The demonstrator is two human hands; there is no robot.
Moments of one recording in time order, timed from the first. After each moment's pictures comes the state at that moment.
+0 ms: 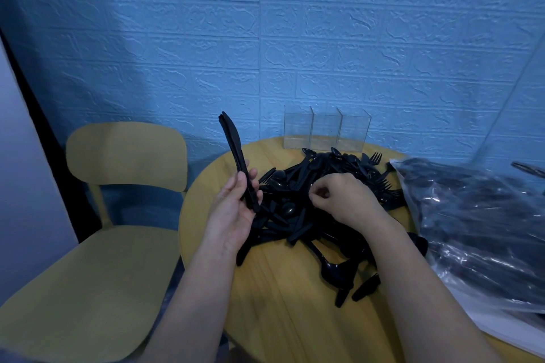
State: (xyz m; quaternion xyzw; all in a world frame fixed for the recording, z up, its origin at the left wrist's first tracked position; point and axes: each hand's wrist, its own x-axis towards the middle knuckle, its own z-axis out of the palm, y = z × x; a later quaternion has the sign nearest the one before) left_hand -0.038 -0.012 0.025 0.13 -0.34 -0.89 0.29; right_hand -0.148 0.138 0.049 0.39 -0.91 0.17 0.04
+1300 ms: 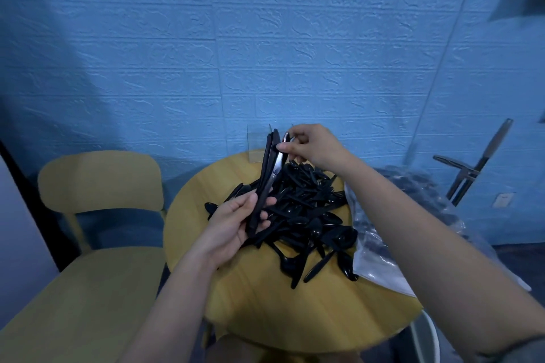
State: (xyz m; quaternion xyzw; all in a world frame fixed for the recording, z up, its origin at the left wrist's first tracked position) left_hand -0.002 0.039 0.089 0.08 -0.53 -0.84 0.08; right_hand -0.150 0.165 0.175 0.37 -0.81 0.45 -0.05
